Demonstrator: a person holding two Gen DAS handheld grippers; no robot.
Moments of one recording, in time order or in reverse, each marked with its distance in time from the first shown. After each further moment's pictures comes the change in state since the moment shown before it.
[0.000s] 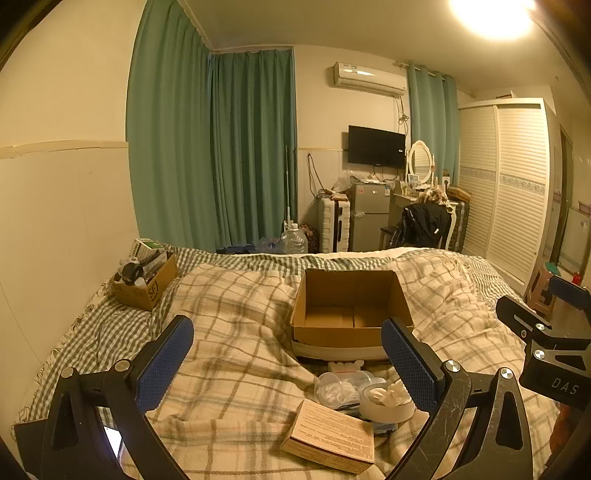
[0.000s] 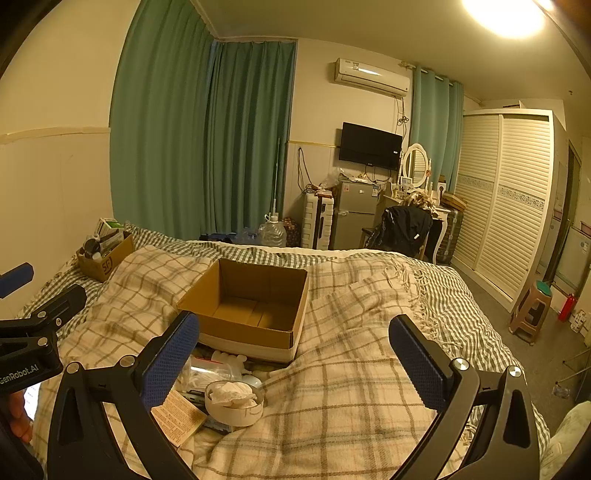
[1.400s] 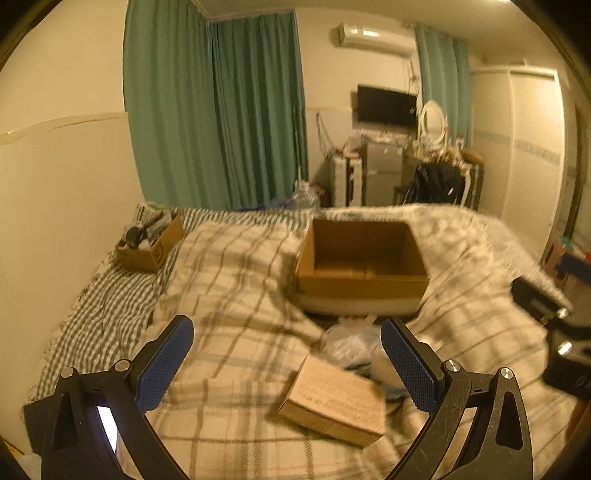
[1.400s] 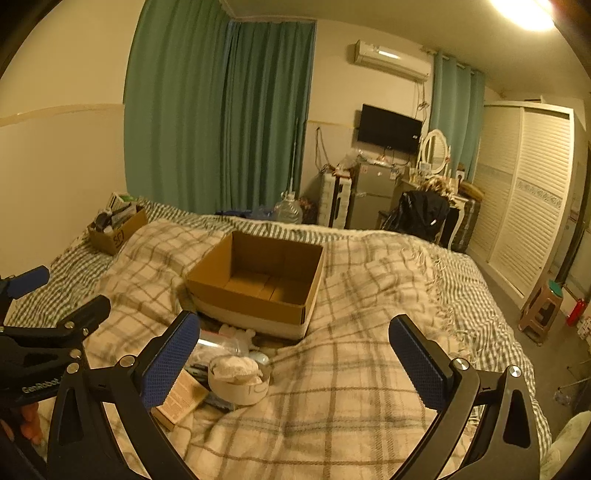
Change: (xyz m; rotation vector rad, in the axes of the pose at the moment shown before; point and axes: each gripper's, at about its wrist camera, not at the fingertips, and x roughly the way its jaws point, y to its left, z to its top) left arm 0.034 -0.019 -0.036 0.036 0.180 0.075; right arm 0.025 -0.003 -0.022 -0.051 0.105 0.069
